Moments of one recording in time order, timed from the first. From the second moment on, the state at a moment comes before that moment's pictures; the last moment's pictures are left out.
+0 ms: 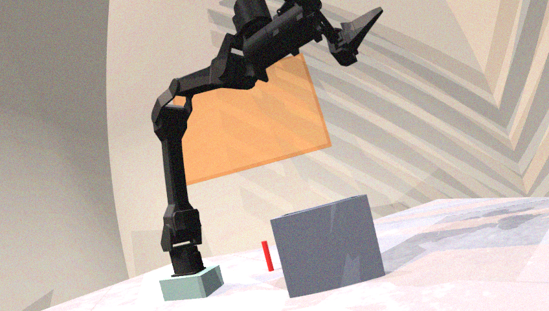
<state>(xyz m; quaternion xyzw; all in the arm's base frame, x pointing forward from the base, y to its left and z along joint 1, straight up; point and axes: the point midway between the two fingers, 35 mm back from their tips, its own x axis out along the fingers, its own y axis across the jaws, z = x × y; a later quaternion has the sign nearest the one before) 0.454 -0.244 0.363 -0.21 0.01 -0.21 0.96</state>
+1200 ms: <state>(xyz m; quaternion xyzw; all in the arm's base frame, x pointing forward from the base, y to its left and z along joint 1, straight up) 0.407 0.002 0.284 0.28 0.27 -0.02 0.92</state>
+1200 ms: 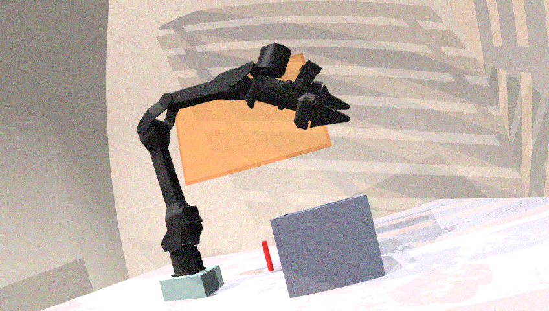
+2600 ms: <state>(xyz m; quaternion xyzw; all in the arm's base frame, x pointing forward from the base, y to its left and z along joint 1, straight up) 0.183 0.131 0.153 0.45 0.64 -0.25 0.57</state>
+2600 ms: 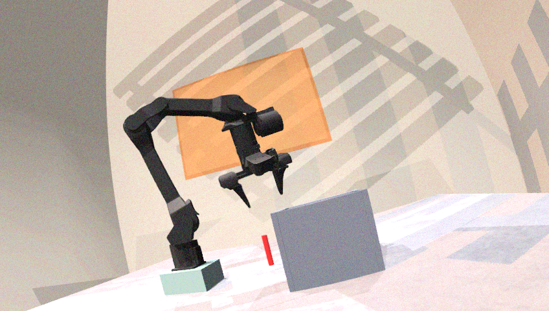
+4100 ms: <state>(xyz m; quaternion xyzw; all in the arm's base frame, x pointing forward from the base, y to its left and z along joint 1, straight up) 0.160 0.125 0.024 0.42 0.61 -0.43 0.52</state>
